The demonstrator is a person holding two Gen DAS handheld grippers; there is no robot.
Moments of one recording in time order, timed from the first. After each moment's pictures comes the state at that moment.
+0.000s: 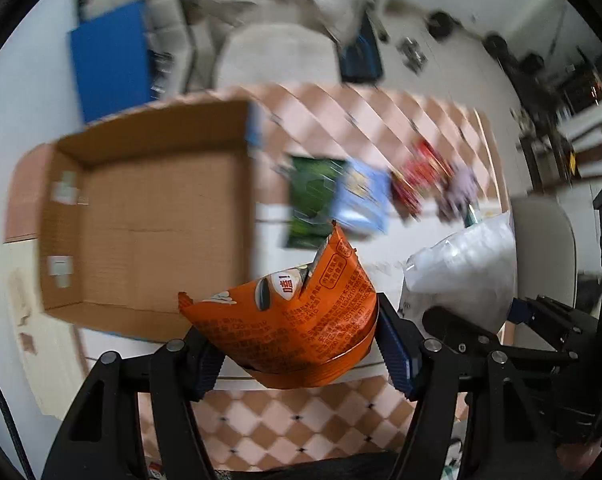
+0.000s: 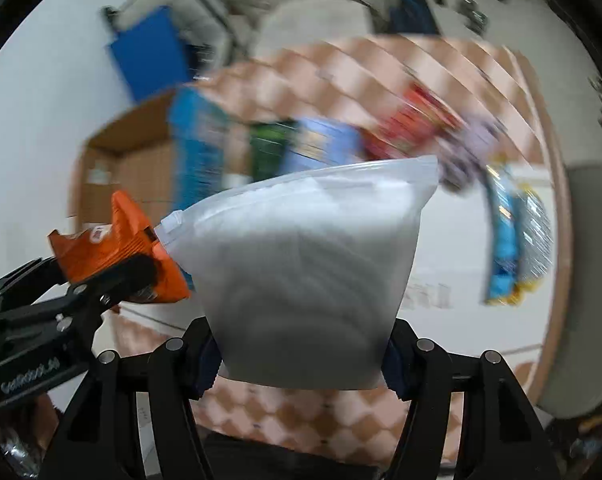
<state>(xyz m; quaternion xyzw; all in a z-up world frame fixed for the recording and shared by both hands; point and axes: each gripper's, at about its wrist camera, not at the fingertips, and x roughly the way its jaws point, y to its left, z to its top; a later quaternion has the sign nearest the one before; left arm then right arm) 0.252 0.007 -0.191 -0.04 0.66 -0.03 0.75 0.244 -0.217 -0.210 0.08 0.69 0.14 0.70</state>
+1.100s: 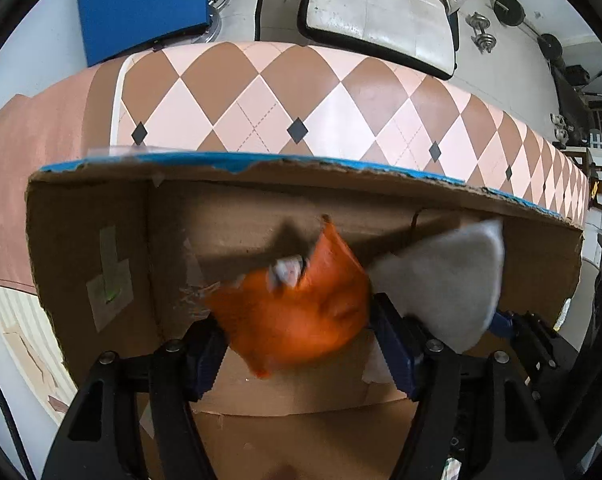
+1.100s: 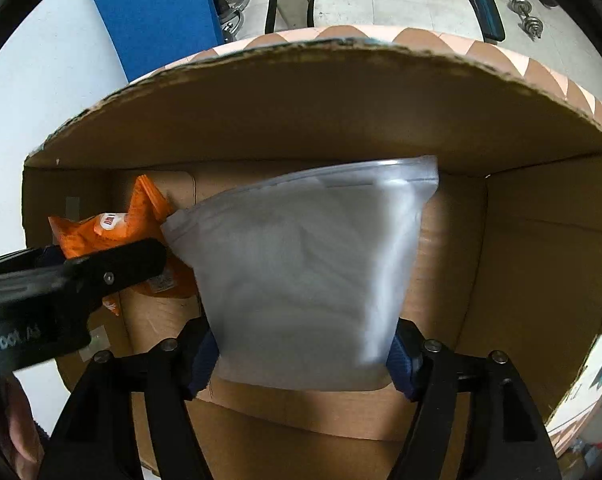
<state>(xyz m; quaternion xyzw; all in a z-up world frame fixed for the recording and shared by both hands) 0.402 0.241 -0.360 -0.10 0.77 -0.03 0.63 0.401 0.094 -0.360 0.03 0.75 0.10 0.65</state>
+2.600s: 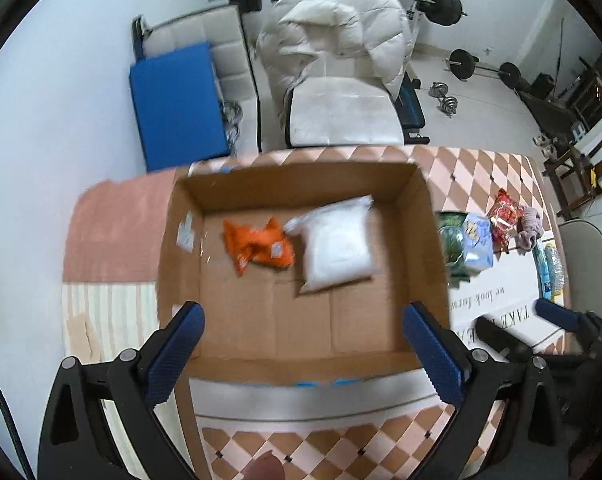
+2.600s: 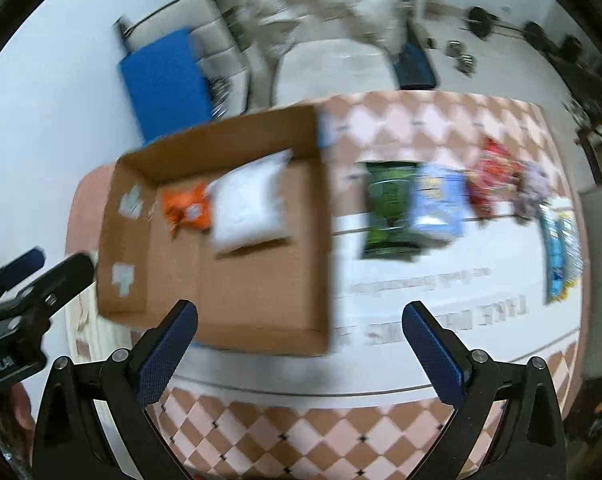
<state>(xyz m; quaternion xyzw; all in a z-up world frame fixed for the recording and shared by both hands) 0.258 0.146 -0.179 0.02 0.59 0.00 0.81 0.251 -0.034 -0.175 0.04 0.64 0.01 0.77</state>
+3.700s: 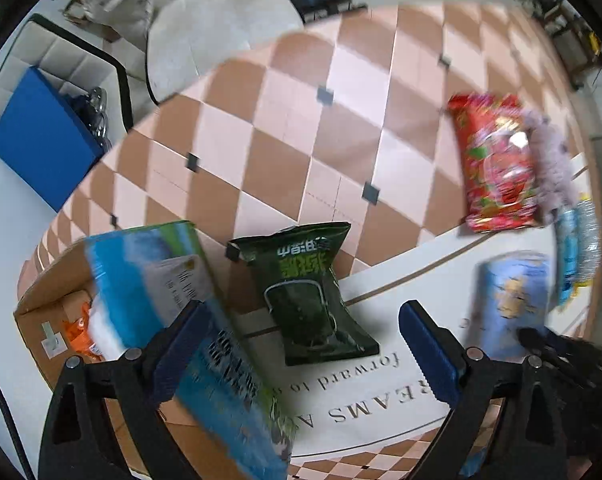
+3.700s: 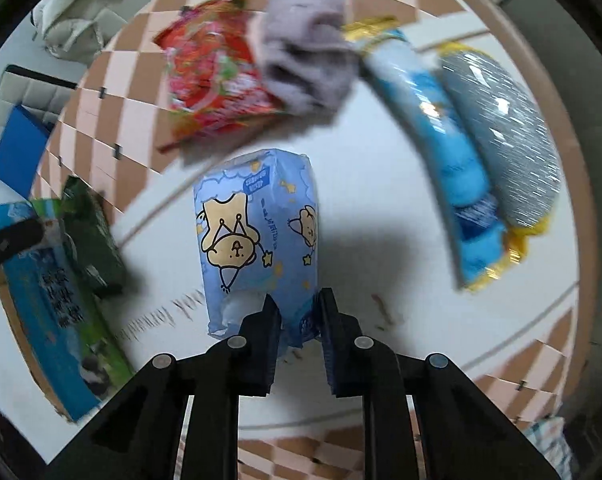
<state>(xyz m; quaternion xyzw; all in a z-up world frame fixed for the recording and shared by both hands) 0.415 -0.110 -0.375 0.17 0.75 -0.08 0.63 0.260 -0.348 -0.341 0.18 0.73 -0.13 0.65</state>
